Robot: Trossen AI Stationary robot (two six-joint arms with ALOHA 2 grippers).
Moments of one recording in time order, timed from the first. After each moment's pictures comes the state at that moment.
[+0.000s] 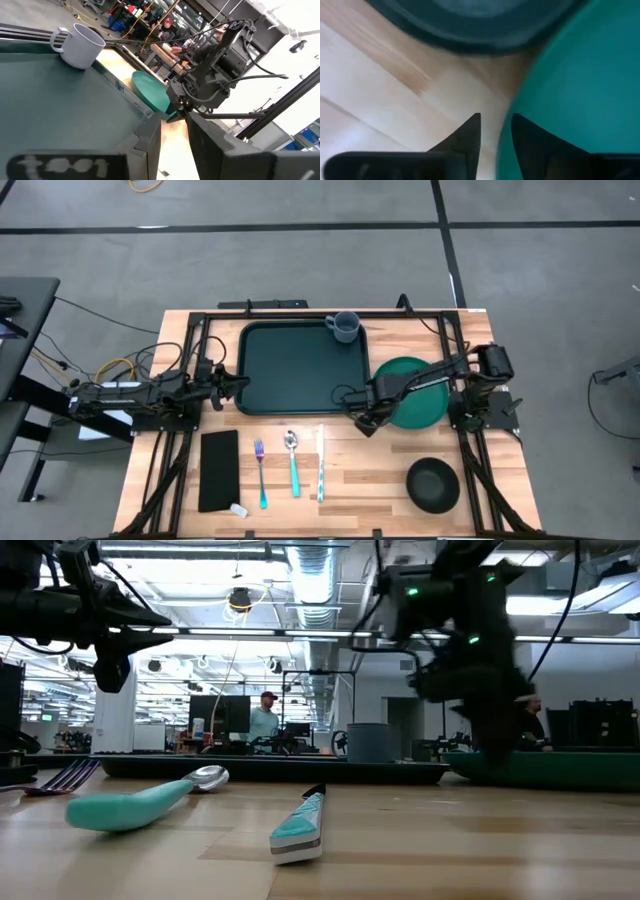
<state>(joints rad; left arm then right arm) 0.03 0.03 0.02 0.03 -0.20 -0.70 0.09 1.82 1.13 -0.98 0.01 0.82</state>
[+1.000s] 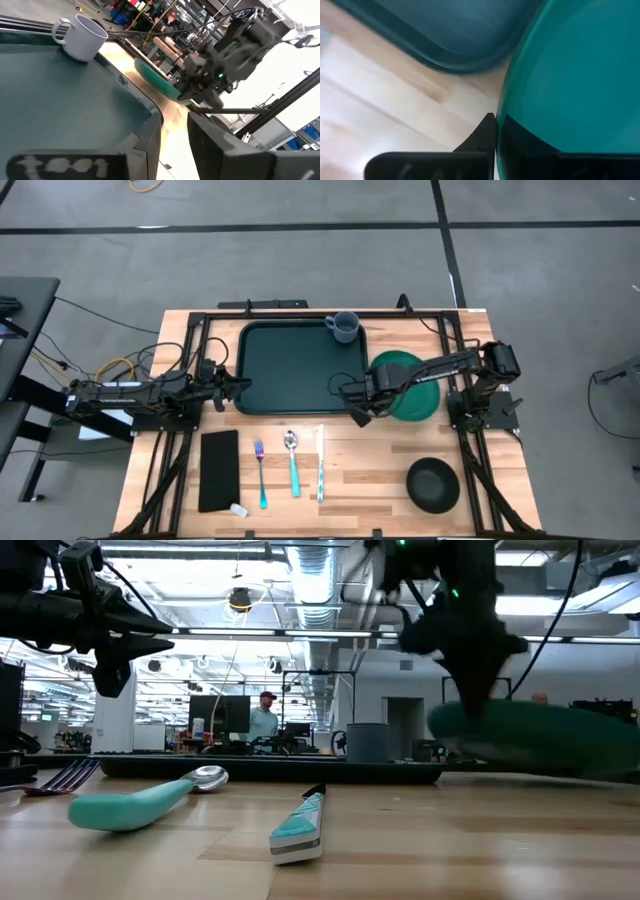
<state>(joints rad) 0.03 0.07 0.02 0.04 -0.19 -0.71 0.08 1.75 1.32 -1.15 0.08 0.93</state>
